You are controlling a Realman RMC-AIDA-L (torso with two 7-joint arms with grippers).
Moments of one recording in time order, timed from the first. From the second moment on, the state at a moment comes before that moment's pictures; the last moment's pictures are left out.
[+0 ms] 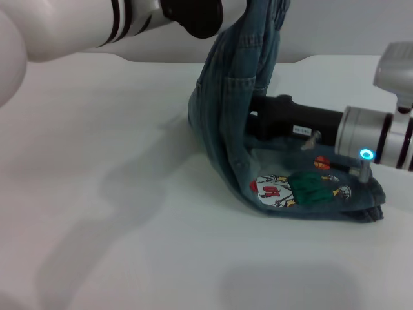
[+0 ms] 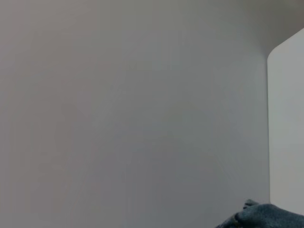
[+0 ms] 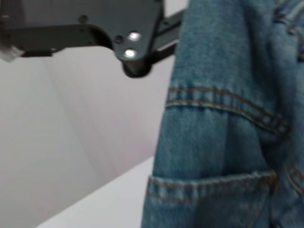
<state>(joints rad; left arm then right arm) -0.52 -2.07 1.74 1.62 2.60 0.68 -1.94 0.73 2.08 -0.95 -0.27 -1.53 -1.22 1.29</state>
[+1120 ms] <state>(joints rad) -0.43 -2.07 1.88 1.60 2.60 0.53 -1.94 0.38 2.07 -0.78 -0.50 -1.26 -1.17 1.18</state>
